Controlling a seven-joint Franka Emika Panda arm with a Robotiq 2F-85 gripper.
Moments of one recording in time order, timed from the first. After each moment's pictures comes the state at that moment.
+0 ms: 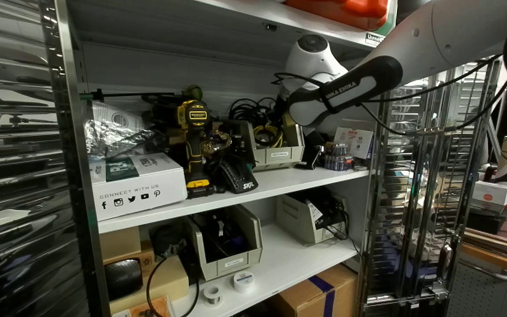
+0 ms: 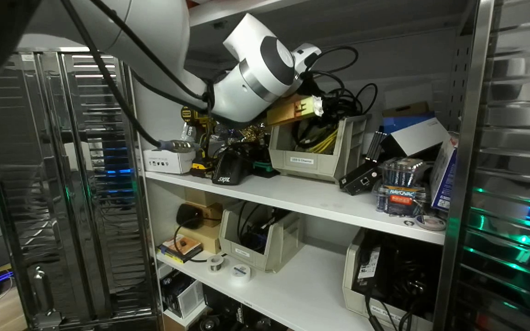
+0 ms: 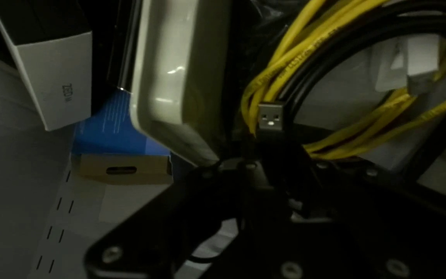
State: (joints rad) arm 0.05 0.51 -0.08 -1.28 -0.61 2.69 0.45
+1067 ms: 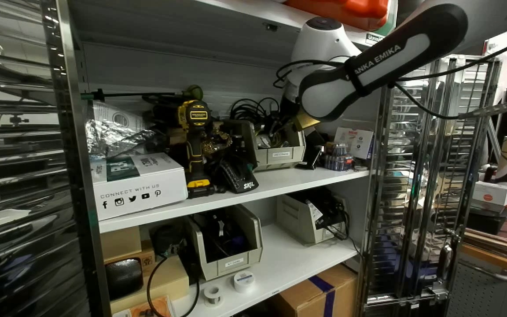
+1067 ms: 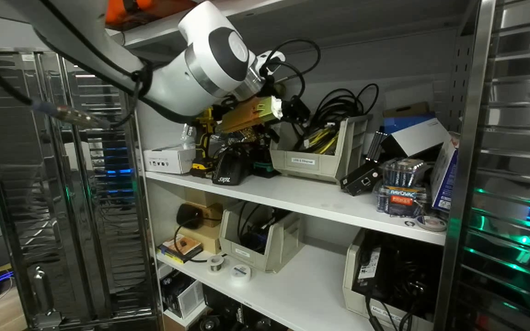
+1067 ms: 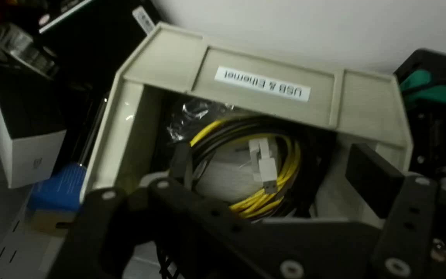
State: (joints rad) arm 0.06 0.19 0.01 -1.71 -0.55 2.61 0.32
